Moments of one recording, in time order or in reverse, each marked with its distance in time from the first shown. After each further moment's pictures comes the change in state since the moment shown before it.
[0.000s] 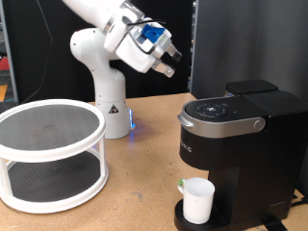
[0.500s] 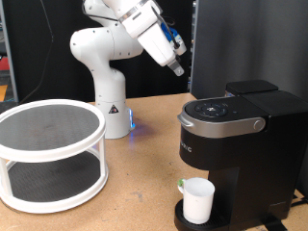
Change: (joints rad) arm -0.017 0.003 0.090 0.043 -0.315 -0.079 0.046
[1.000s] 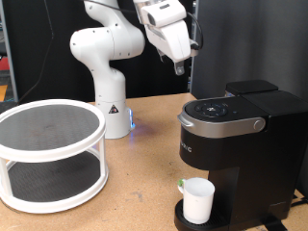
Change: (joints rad) arm -0.009 0.030 0.091 0.103 -0.401 -0.211 0.045
